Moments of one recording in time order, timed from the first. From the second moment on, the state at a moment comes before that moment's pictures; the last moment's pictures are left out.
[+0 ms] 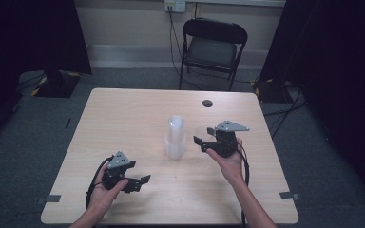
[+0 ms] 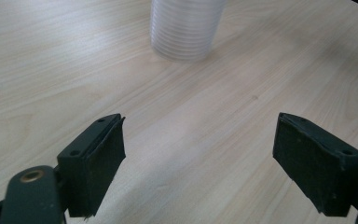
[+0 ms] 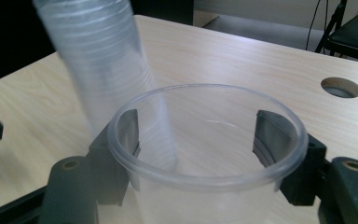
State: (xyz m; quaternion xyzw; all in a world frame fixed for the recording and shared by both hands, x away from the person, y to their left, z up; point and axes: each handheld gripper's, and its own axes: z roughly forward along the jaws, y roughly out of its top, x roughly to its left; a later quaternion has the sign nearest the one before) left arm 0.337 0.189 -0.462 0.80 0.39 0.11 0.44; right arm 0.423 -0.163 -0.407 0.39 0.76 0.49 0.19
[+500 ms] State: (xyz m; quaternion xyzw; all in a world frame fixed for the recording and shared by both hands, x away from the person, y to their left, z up) left arm 0.340 0.189 -0.464 0.80 0.39 0.11 0.44; right arm 0.460 -0.159 -0.404 0.43 0.73 0.49 0.22
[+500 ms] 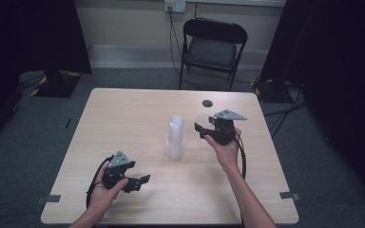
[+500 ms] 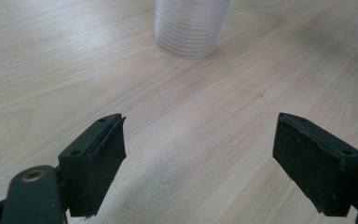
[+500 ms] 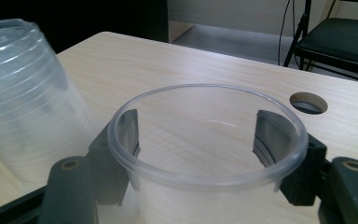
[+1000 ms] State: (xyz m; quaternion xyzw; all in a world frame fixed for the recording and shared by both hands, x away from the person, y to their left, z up) left arm 0.341 0.184 -0.465 0.80 0.39 0.11 0.44; right arm 0.493 -0.155 -0.429 0.46 0.72 0.47 0.22
